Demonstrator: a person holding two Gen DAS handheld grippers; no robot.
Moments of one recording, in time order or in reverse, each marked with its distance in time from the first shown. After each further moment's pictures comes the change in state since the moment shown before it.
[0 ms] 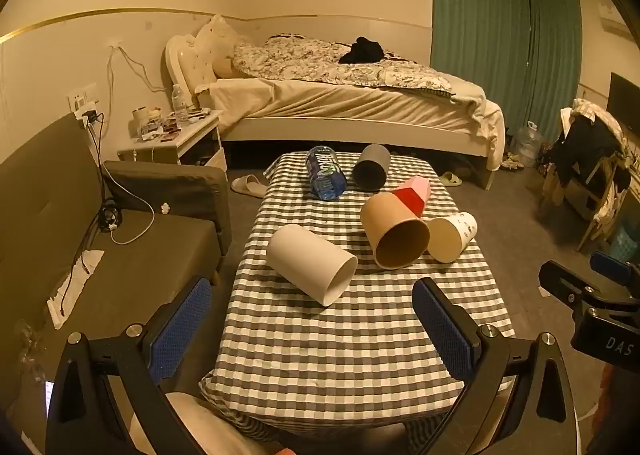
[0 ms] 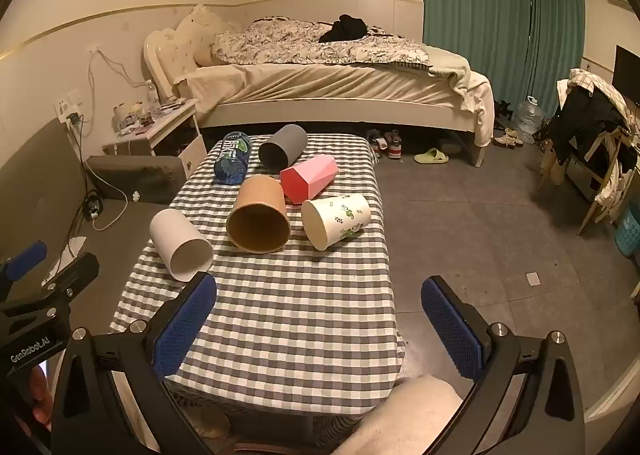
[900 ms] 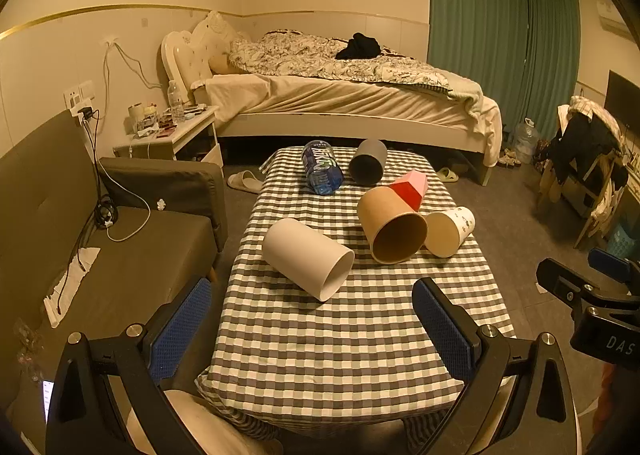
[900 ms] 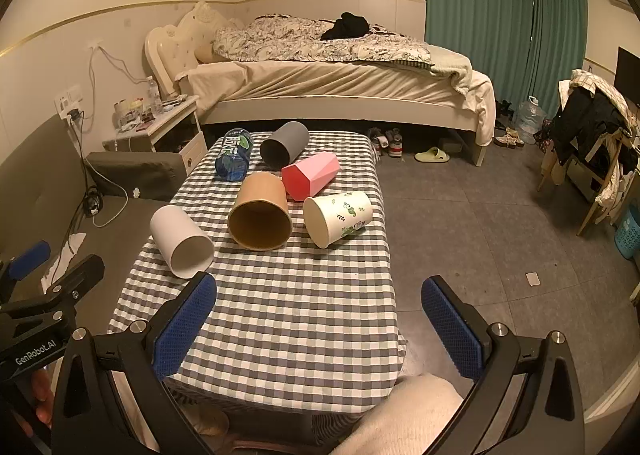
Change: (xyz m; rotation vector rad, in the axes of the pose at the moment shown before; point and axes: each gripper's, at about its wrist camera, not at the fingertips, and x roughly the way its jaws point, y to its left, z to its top) left arm 0.007 -0.001 -0.006 0.006 0.007 0.001; right arm 0.003 0.002 -0.002 -0.007 0.007 0.003
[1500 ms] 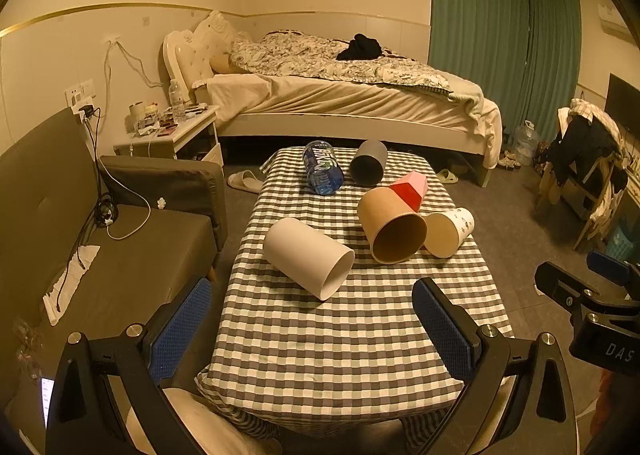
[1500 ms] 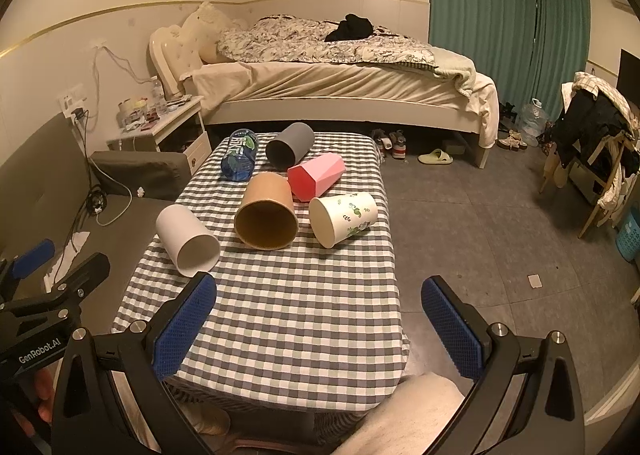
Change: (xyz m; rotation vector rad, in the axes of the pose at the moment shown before) left arm -0.001 0.000 -0.001 -0.006 -0.001 -0.004; right arm -0.005 0.005 -0.001 -0.009 -0.002 0.011
